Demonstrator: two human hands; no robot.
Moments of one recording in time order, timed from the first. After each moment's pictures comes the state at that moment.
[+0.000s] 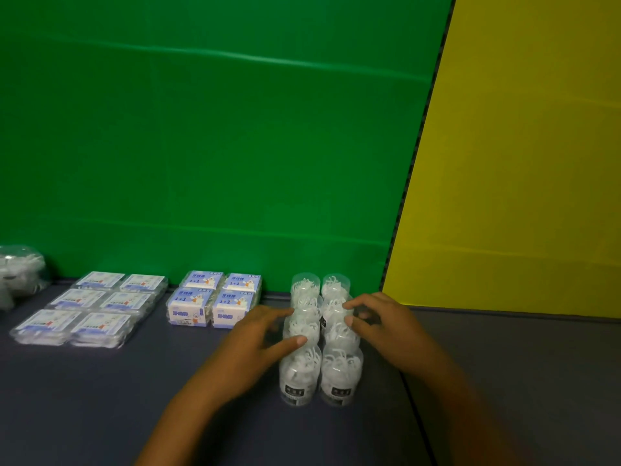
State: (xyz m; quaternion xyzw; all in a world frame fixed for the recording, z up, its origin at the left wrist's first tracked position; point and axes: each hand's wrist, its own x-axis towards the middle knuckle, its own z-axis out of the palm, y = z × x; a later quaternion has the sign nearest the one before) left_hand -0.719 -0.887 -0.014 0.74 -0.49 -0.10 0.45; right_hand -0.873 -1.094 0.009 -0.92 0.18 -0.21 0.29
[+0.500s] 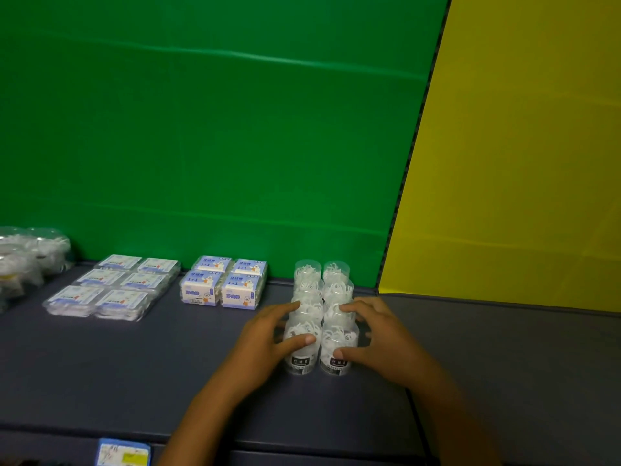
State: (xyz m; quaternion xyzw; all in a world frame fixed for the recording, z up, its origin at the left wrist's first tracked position) left_hand -0.763 -0.883 -0.026 0.73 -0.42 -0.13 0.53; right_hand -0.903 -1.064 -0.010 -0.92 0.18 -0.15 0.30
